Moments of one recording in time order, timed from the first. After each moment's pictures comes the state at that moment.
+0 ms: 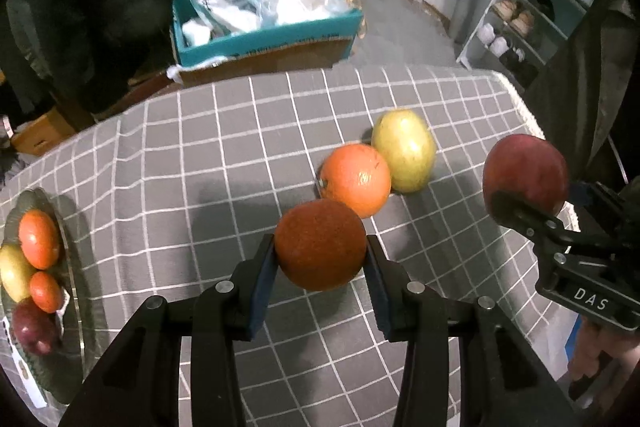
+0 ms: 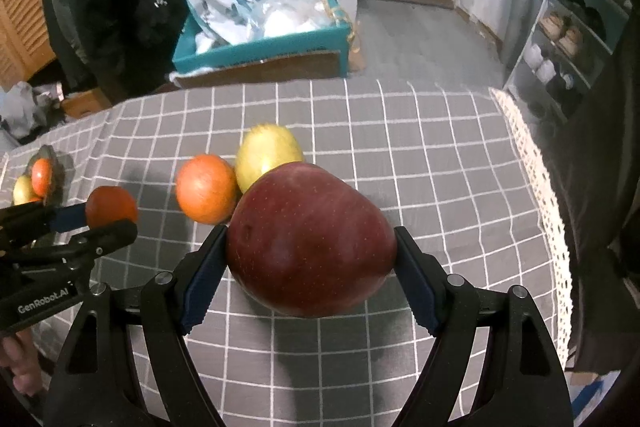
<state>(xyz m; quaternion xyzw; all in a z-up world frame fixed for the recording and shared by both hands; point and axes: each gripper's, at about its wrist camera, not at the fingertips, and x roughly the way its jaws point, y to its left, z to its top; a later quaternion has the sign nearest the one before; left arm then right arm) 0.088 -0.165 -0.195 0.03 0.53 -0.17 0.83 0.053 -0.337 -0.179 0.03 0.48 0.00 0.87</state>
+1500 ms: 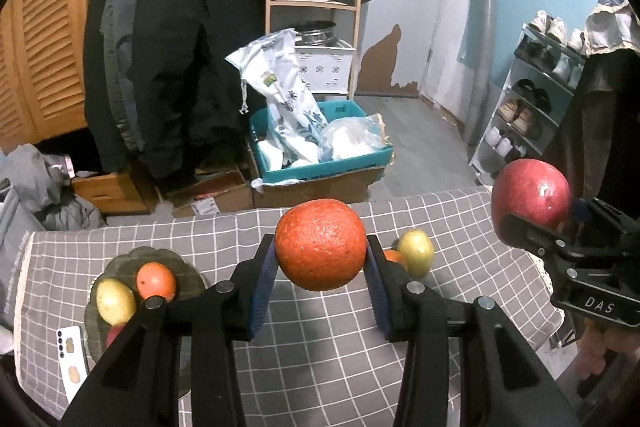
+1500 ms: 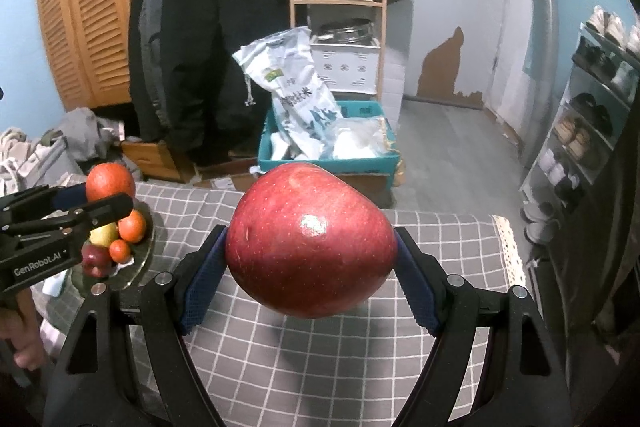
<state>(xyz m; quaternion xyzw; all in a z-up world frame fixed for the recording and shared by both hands) 0.033 -0.073 -0.057 0.00 0.37 -0.12 0.92 0.013 -0.268 -0.045 -0.01 0.35 0.08 0.94</state>
